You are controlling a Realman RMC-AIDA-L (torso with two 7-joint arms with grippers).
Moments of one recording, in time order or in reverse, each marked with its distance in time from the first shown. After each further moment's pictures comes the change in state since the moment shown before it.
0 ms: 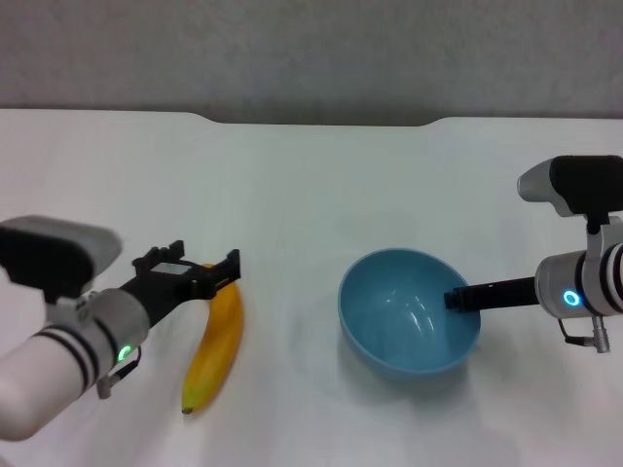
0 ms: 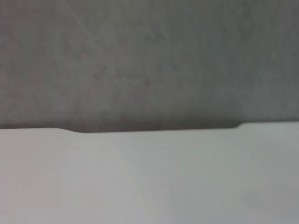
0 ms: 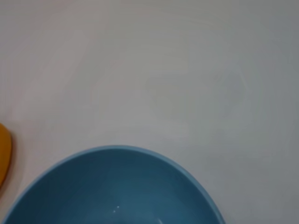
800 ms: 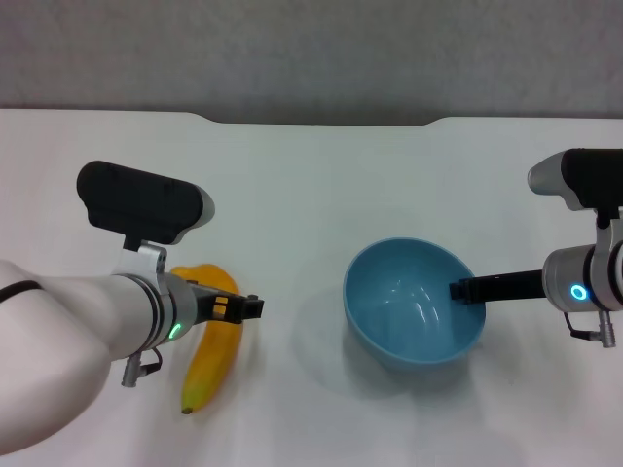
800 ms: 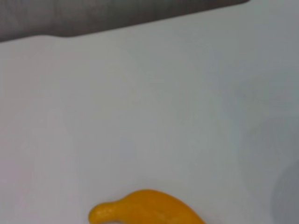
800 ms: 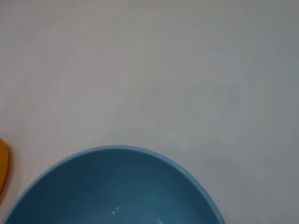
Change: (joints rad) left arm -0.081 -0.015 -0.012 -0.499 -0.027 1.012 0.098; right arm -0.028 -0.003 0.007 -0.047 0.000 -0.003 0.005
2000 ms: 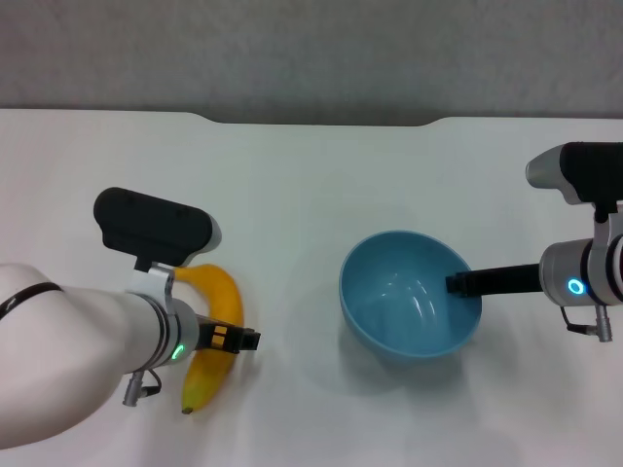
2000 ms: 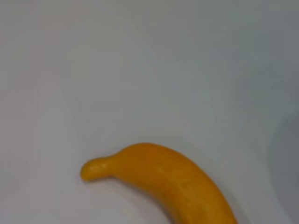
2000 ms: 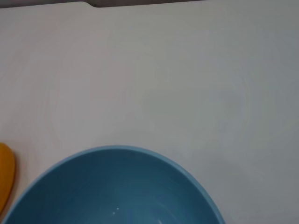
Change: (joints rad) left arm -0.068 -0.005 0.015 0.151 -0.096 -0.001 0.046; right arm -0.002 0.003 0.002 -0.021 0.002 0.000 0.000
